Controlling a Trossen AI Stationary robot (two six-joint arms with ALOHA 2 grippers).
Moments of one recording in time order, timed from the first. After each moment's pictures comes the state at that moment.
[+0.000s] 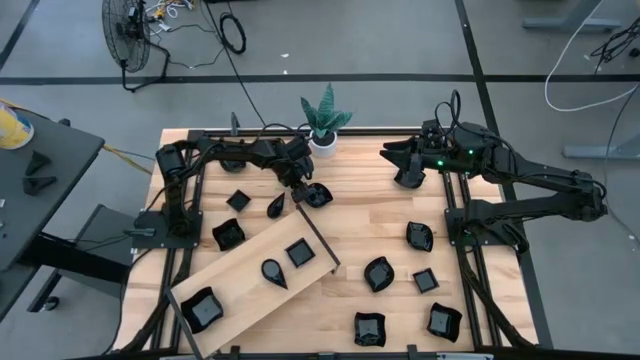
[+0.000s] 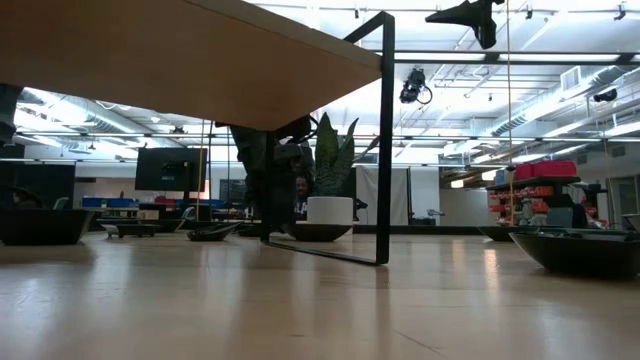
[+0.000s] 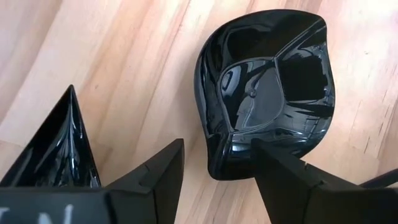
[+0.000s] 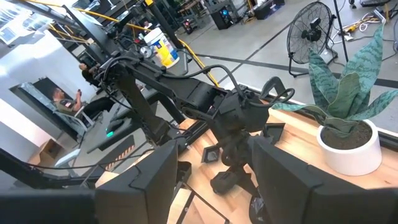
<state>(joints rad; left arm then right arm) 0.45 1.93 1.18 -0.42 0.31 -0.04 -0.24 0.85 0.94 -0.25 0.04 0.58</state>
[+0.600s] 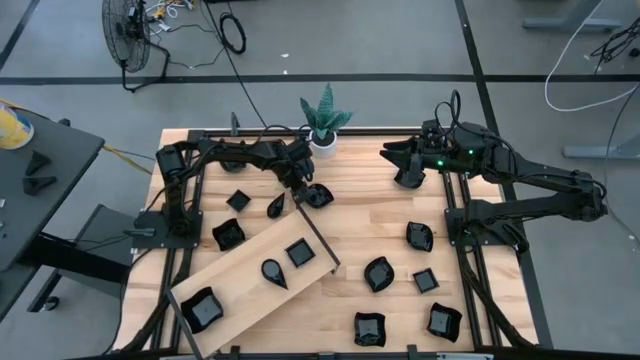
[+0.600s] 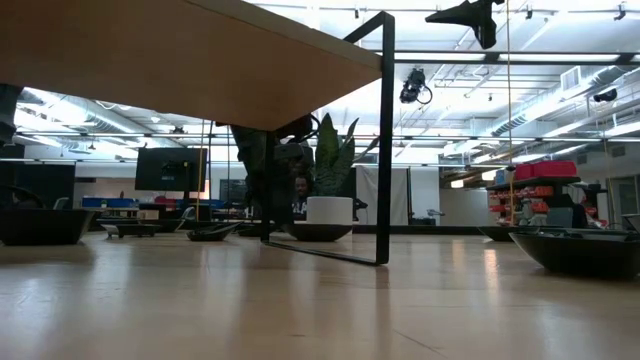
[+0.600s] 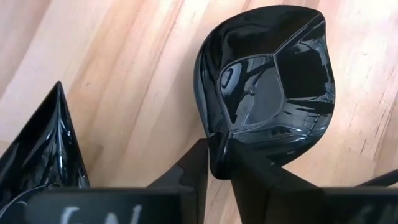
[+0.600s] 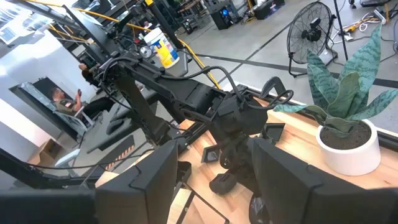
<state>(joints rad) 0.44 1.93 1.18 -0.42 0.30 -0.07 -0.24 0.85 0.94 -0.26 0.04 0.58</state>
